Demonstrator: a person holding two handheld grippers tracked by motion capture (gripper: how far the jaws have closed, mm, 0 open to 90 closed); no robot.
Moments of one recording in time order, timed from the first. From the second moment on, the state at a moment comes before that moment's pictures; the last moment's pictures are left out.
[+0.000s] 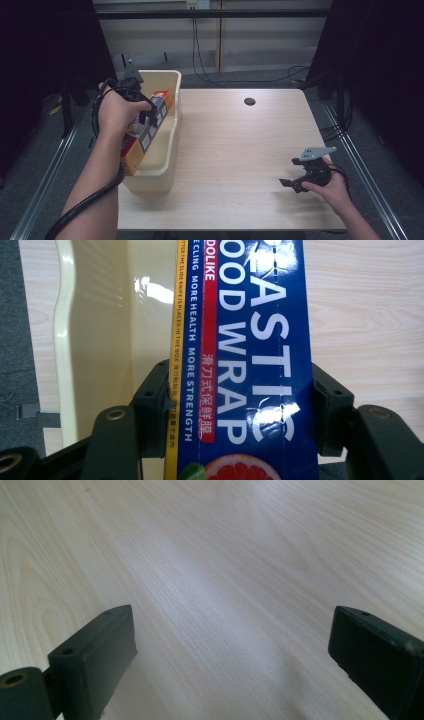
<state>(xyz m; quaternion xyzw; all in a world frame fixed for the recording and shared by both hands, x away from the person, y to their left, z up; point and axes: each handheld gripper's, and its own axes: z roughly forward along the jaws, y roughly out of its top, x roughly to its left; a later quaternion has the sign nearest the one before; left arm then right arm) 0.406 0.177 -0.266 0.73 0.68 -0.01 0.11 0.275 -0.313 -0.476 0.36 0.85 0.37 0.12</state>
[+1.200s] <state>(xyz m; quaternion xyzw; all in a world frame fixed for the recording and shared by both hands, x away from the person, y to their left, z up) 0.408 0.174 -0.292 0.73 0.68 -0.03 0.10 0.275 -0.313 -0.476 0.36 0.85 0.37 0.12</state>
